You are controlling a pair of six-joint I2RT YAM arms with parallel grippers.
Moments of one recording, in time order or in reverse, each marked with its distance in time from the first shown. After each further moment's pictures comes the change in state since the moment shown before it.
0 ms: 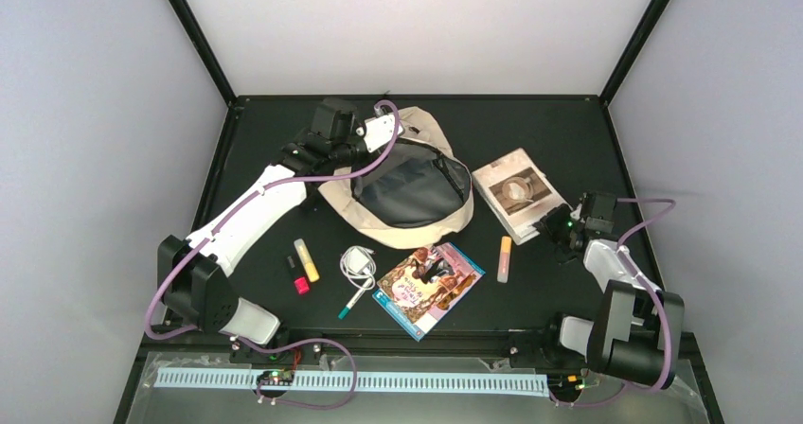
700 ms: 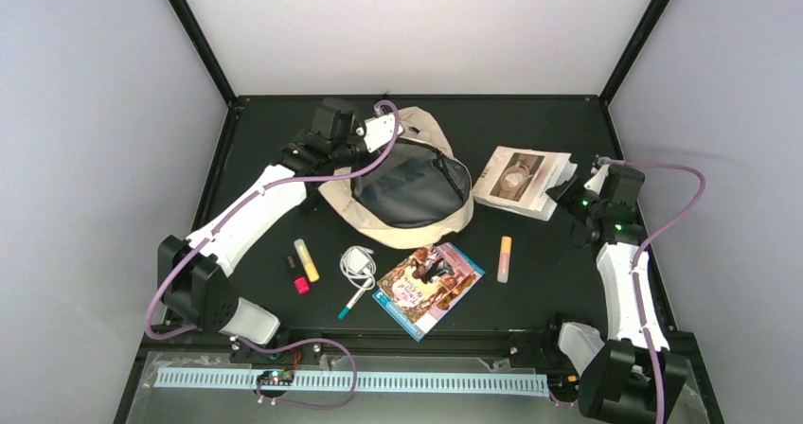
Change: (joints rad) left arm 0.000 0.000 0.000 0.000 0.000 0.000; right arm 0.000 -0.212 0.224 -0.151 -0.077 -0.228
